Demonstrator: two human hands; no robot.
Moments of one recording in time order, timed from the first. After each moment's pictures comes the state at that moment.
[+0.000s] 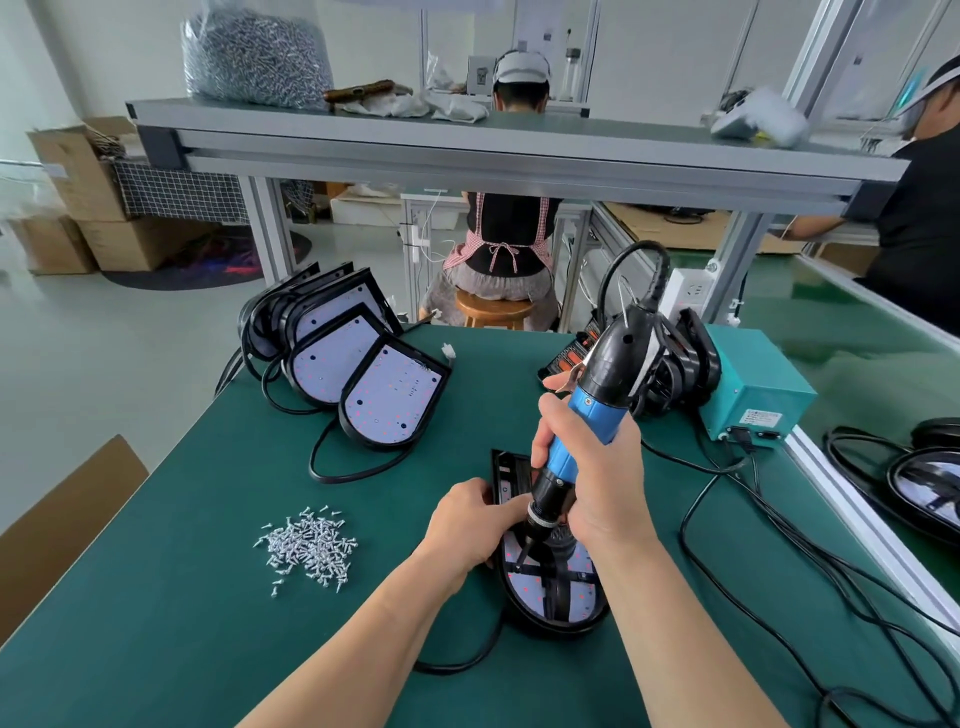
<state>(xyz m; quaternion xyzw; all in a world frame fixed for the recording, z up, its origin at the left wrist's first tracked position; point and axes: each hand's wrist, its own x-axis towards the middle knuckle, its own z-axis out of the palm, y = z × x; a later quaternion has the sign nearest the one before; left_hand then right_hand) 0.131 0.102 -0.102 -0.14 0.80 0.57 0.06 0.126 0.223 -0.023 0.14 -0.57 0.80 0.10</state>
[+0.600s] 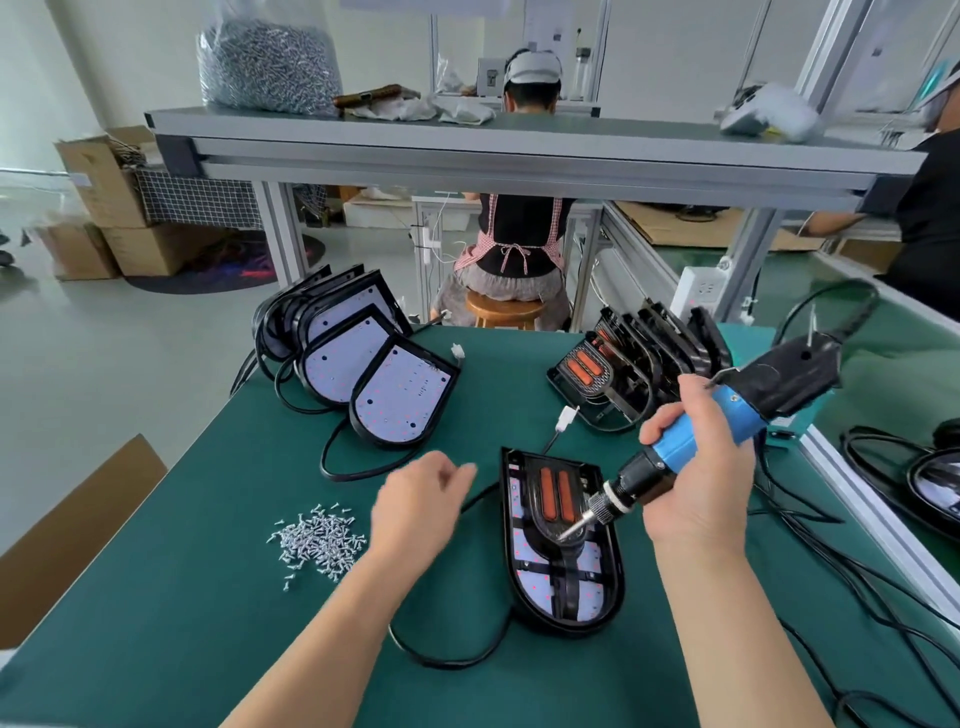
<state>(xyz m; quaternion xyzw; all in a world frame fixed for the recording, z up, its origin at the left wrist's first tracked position) 0.139 0.057 -0.088 -0.16 0.92 0.35 -0.08 0.126 0.273 -0.013 -0.01 -0.43 0.87 0.22</state>
